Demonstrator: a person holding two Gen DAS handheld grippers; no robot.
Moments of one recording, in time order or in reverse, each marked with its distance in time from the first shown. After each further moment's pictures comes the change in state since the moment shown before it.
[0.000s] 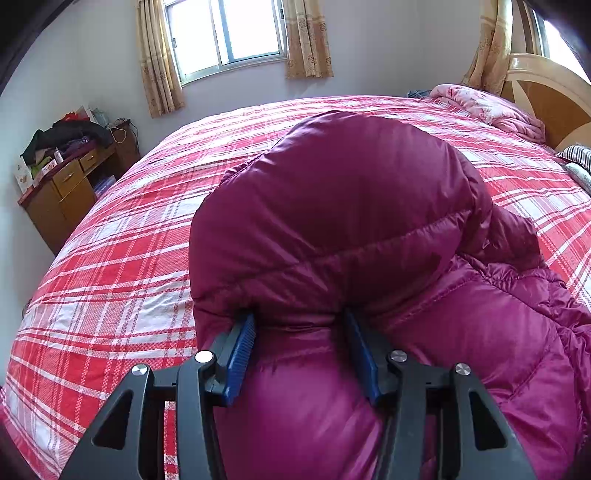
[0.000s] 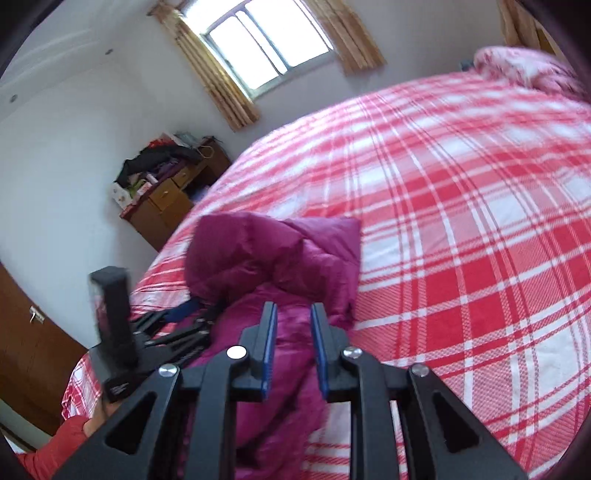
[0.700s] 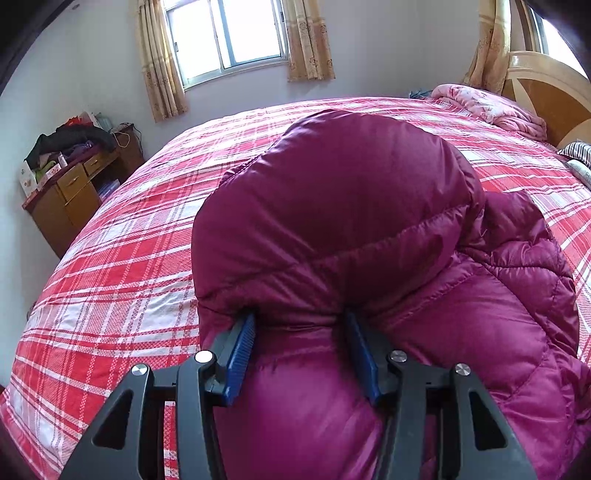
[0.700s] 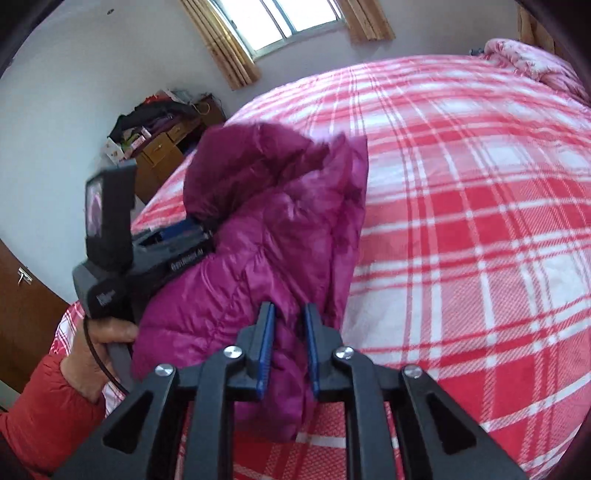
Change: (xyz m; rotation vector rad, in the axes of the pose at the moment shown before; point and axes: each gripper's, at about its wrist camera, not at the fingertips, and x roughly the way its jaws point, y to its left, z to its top) left arm -0.002 -0.011 -0.004 0.005 -0.015 0.026; right arm 0.014 0.013 -0.037 -0.043 0.139 -0.083
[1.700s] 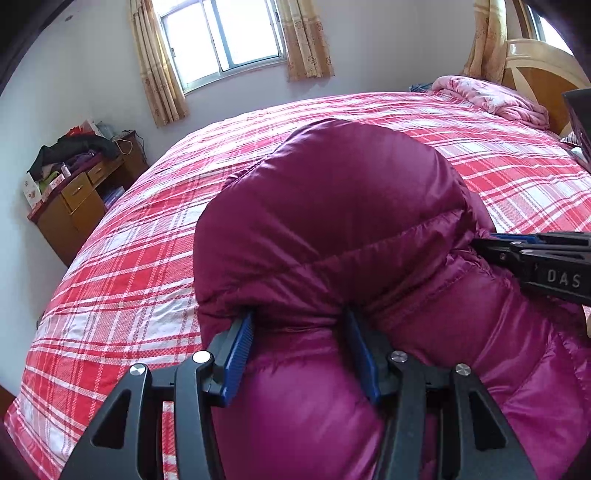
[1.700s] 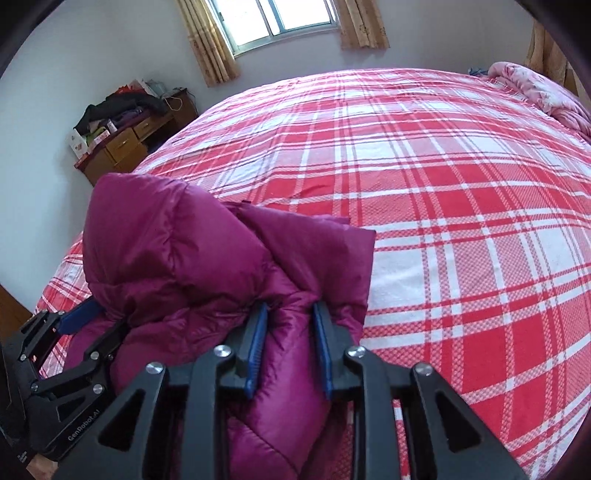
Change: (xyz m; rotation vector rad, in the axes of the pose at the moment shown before) left arm 0.002 -0.005 0.003 0.044 0.009 0.037; right arm 0.116 -0.014 0.079 -0.063 0.039 -0.156
